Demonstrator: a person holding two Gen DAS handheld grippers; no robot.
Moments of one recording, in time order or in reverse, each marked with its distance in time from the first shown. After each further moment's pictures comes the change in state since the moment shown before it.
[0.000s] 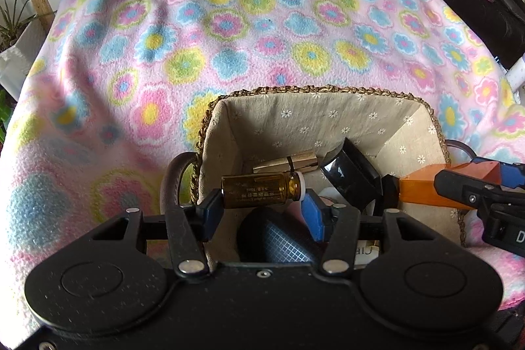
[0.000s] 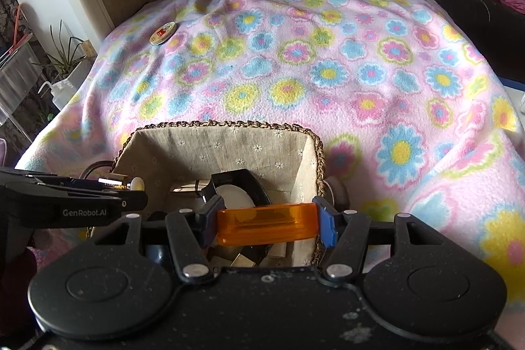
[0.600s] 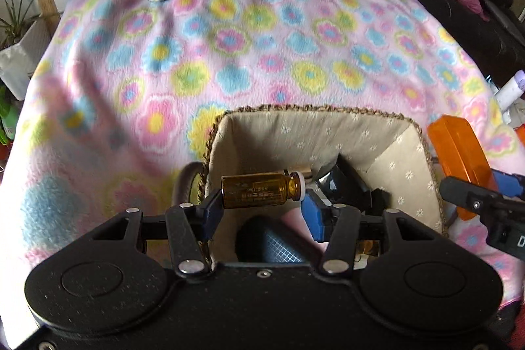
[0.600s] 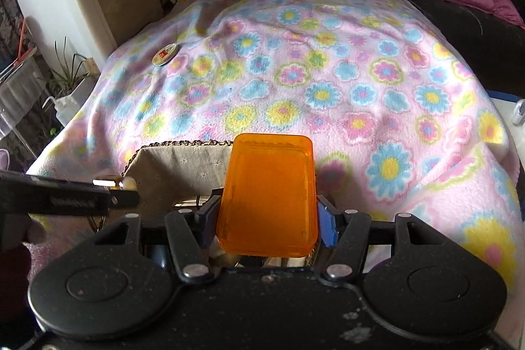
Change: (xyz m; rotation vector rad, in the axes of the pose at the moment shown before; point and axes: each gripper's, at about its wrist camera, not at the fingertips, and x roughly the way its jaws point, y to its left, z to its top) left arm -0.013 0.007 0.007 -0.036 -0.046 -0.040; right arm -0.017 -0.002 0.001 -0.001 -0.070 0.001
